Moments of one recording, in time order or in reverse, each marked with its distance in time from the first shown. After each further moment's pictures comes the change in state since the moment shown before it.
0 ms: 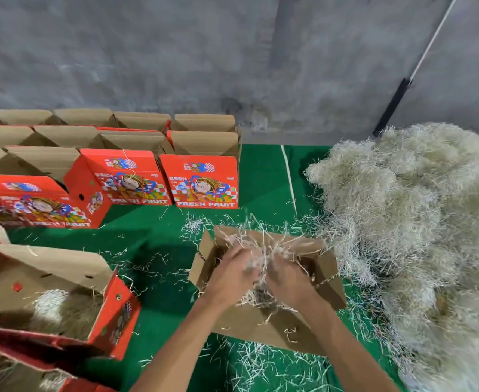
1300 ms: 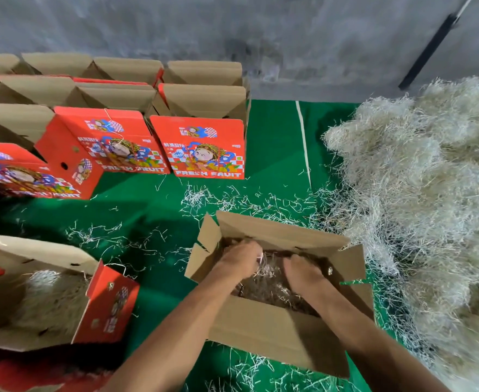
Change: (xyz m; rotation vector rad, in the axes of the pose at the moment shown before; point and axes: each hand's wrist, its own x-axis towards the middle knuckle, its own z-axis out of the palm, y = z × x) left_hand 0.075 -0.051 0.041 0.359 -0.368 -0.193; right_hand 0.075 0.044 0.041 -0.566 -0.304 0.102
